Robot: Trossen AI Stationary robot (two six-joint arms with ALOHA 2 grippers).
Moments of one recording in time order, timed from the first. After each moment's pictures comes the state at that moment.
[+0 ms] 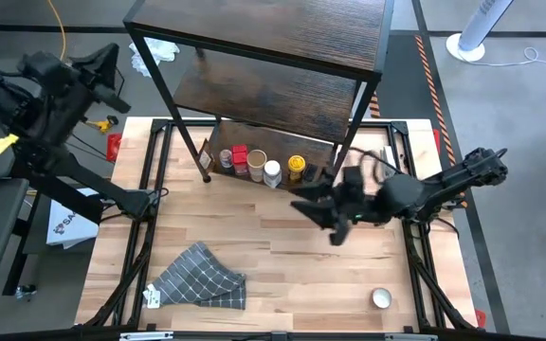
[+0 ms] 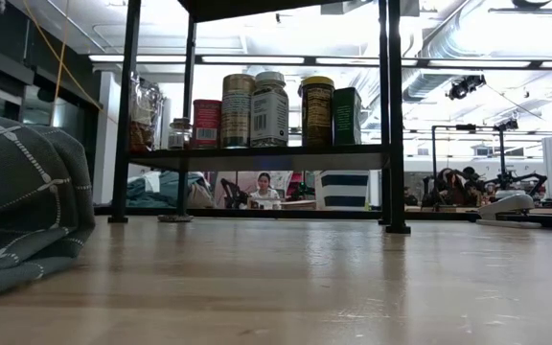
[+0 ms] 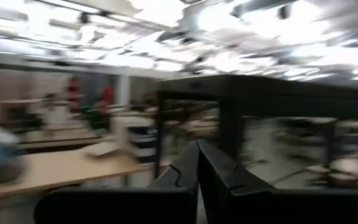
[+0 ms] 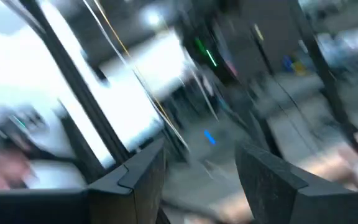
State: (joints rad) left arm -0.36 0.95 1.62 0.23 -1.26 0.79; right arm 0.40 1.37 1.25 0.42 0.44 0.39
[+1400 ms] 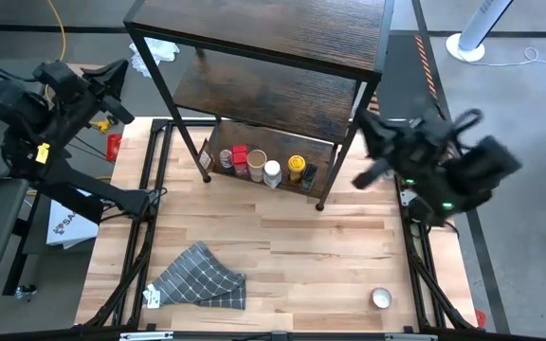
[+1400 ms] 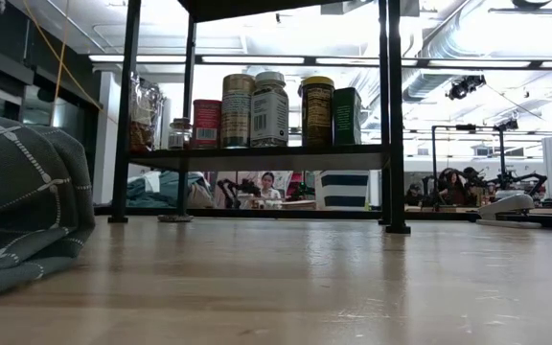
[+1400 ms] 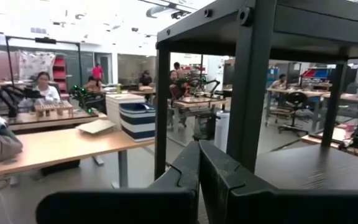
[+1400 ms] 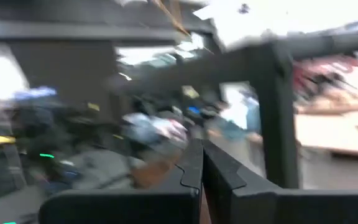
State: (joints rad) left arm -0.21 0.87 1.62 -0.40 -1.14 0.27; right arm 0.55 1.54 2.00 0.32 1.29 -0.57
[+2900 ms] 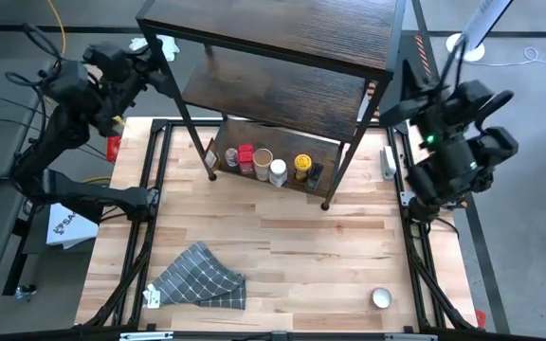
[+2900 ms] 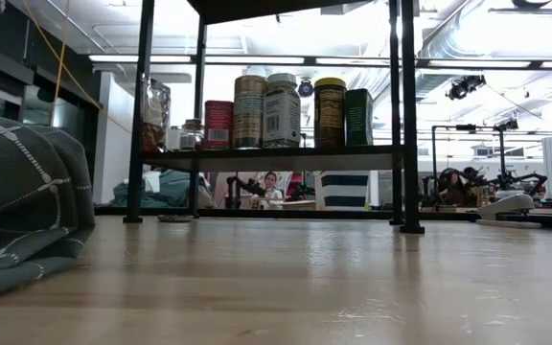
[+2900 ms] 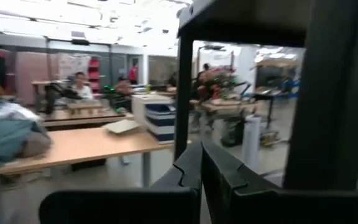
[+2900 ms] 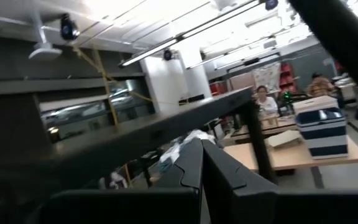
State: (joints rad) left arm 0.33 1.03 1.62 -0.35 -0.76 0.11; right arm 0.45 1.59 2.00 1.41 1.27 -1.53
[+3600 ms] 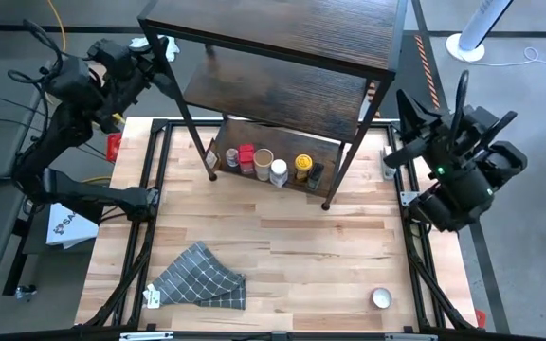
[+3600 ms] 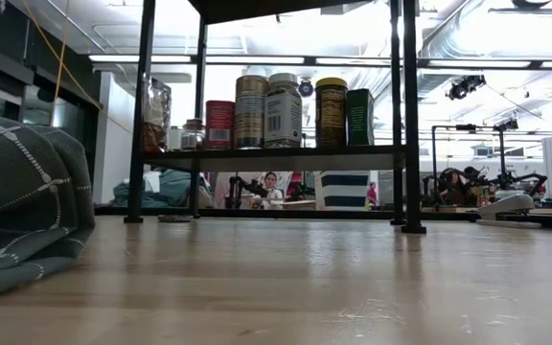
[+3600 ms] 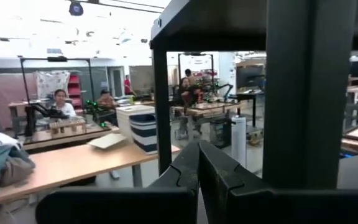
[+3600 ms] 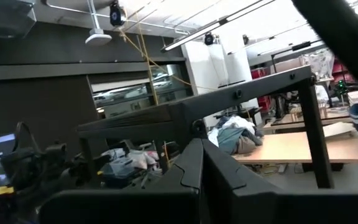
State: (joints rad) left arm 0.33 1.05 1.62 -0.32 -0.64 0.20; right arm 0.64 1.61 2.00 1.40 1.29 -1.52
